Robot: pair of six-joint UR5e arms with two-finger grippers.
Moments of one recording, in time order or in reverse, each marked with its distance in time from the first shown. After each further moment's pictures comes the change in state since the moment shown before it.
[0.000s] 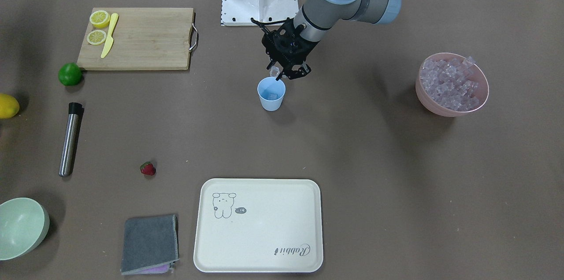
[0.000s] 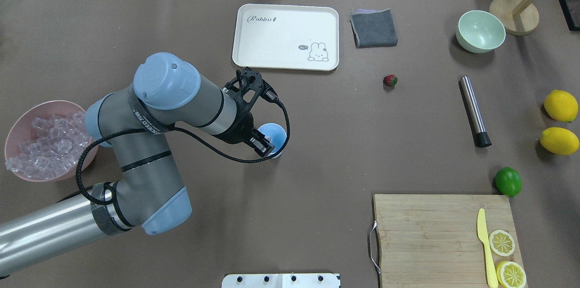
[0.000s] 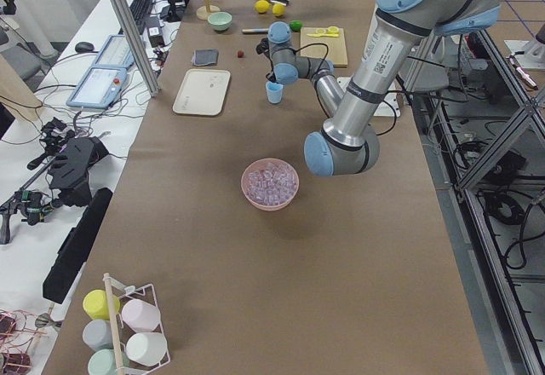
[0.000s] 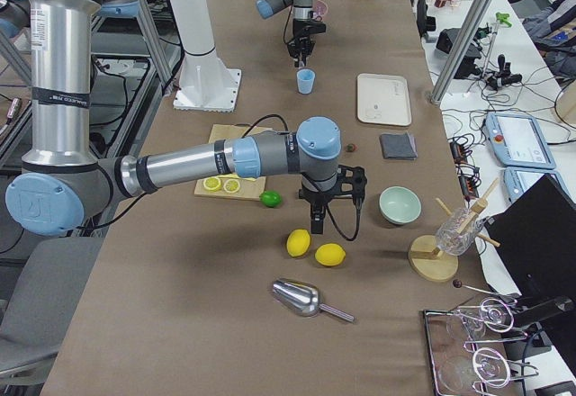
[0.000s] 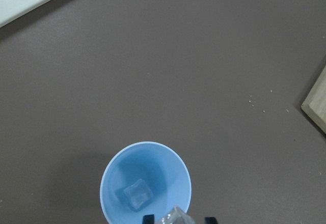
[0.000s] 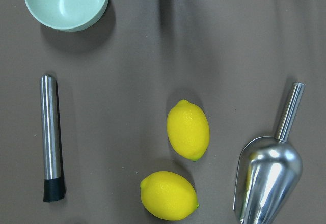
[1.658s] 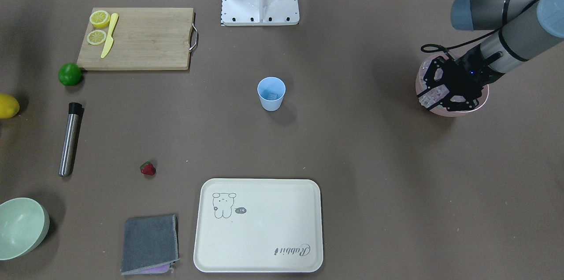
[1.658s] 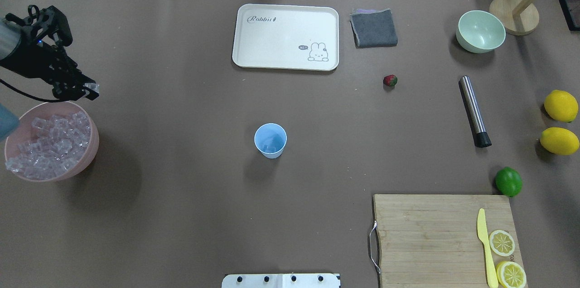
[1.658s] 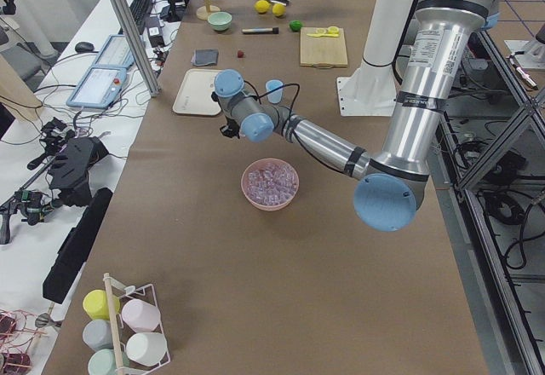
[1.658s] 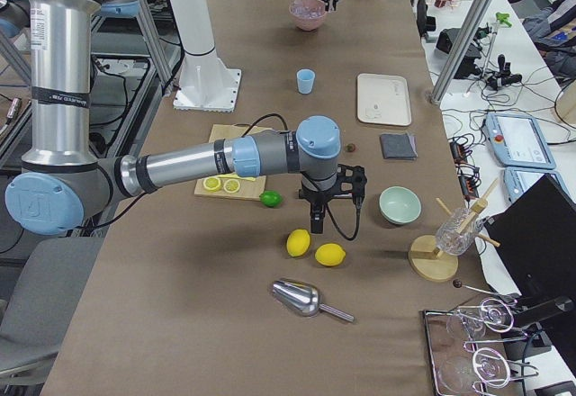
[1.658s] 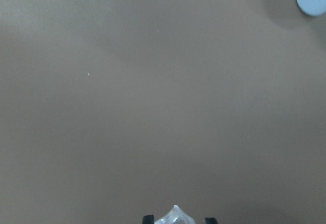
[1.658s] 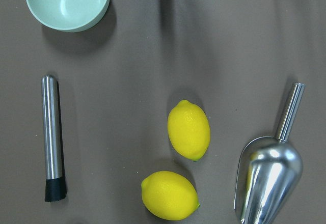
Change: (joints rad) left arm -0.505 0.343 -0.040 0.018 -0.405 0.580; right arm 0.002 0.001 0.001 -0.001 0.002 0.001
